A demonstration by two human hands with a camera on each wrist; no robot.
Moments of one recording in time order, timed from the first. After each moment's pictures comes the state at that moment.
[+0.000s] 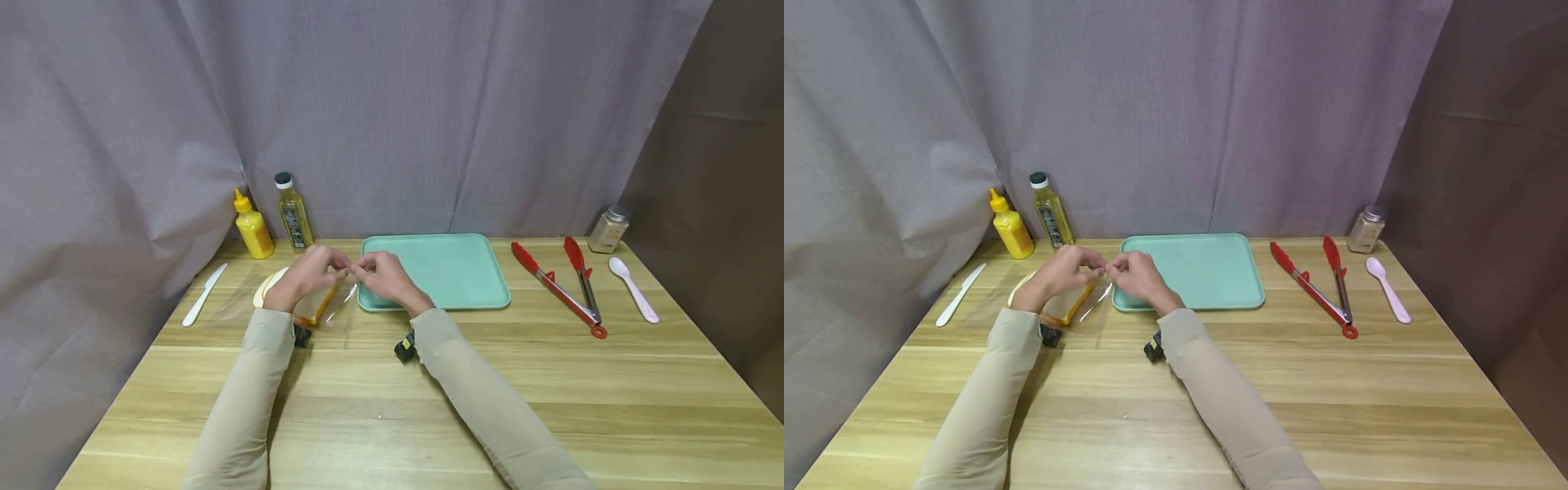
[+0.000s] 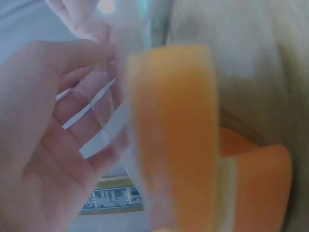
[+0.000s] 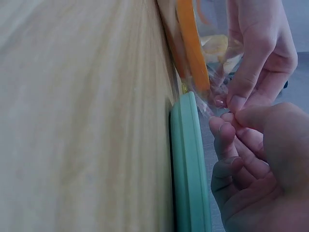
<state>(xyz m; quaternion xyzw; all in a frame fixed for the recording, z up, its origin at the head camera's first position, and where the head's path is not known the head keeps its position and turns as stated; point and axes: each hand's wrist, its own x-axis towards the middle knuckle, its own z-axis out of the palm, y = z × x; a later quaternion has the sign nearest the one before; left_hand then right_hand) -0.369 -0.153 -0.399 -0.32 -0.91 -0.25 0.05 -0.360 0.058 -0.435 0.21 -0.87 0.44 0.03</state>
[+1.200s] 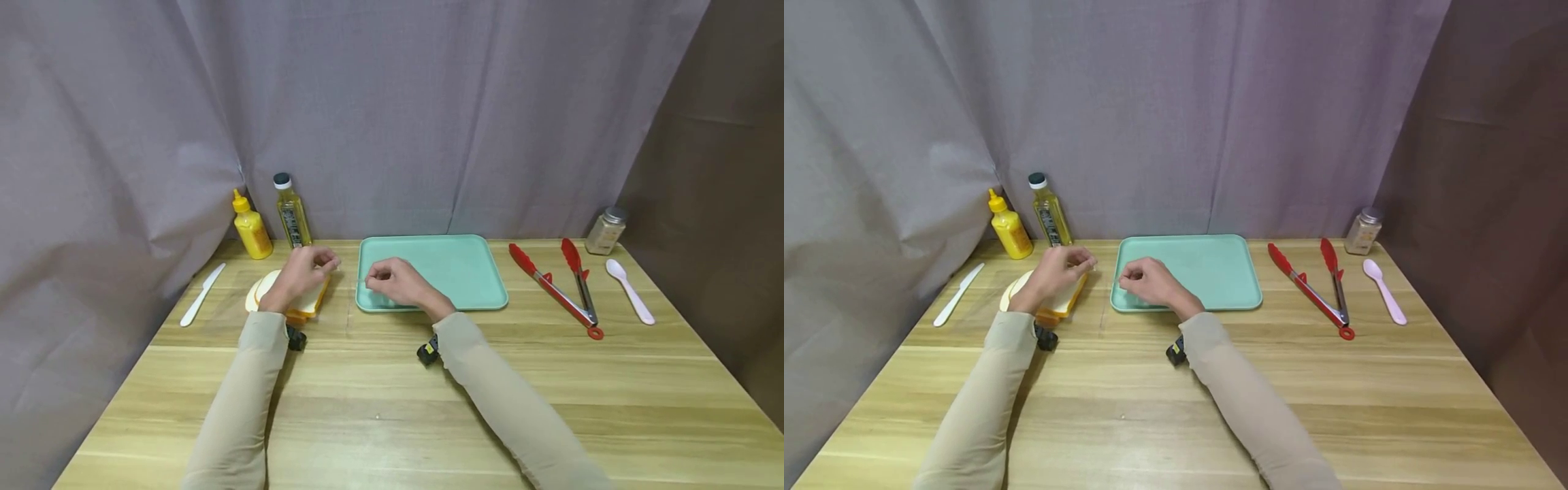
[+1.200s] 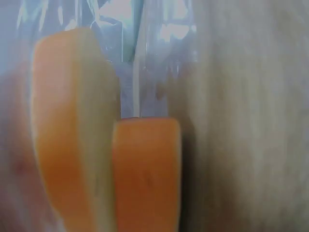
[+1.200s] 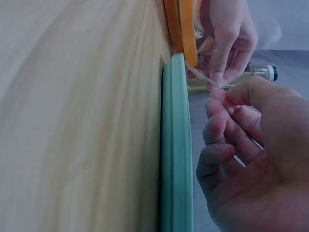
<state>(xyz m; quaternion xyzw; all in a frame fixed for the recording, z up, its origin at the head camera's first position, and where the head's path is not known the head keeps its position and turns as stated) -0.380 -0.170 -0.421 -0.24 -0.91 -0.33 0.09 -0.343 0.095 -0.427 0.27 -0.86 0.43 -0.03</state>
